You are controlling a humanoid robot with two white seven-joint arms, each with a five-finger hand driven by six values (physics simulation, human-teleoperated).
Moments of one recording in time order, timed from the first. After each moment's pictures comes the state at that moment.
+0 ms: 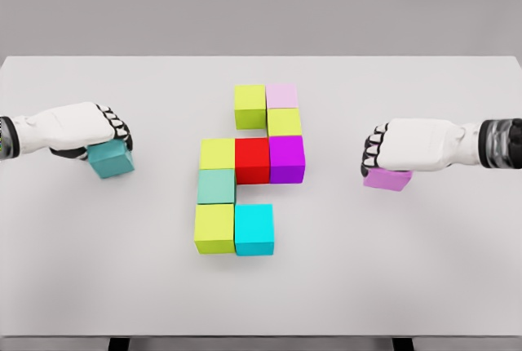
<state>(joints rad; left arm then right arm) -0.76 0.97 -0.94 -1.34 -0.57 -0.61 -0.20 -0.74 -1.01 0.83 -1.75 0.57 -0.61 0.55</state>
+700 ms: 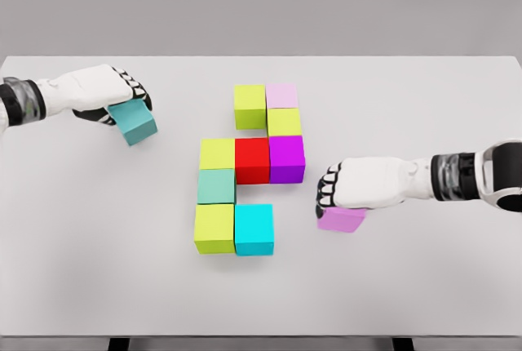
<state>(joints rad) -0.89 0.80 -0.94 -1.13 -0.58 -0.61 -0.20 -0.66 -0.89 0.86 -1.77 0.49 -0.61 0.55</state>
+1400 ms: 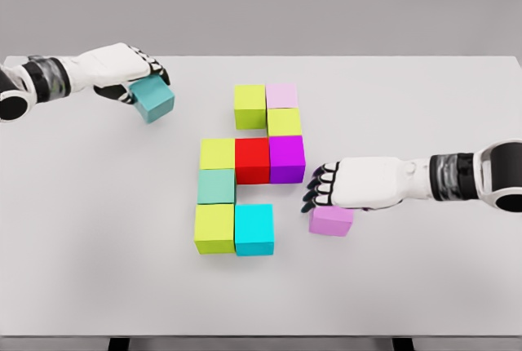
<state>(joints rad) -0.99 0.63 -0.94 -0.92 -0.58 -0.61 -0.21 -0.66 -0.90 0.86 -1.77 0.47 -0.61 0.55</state>
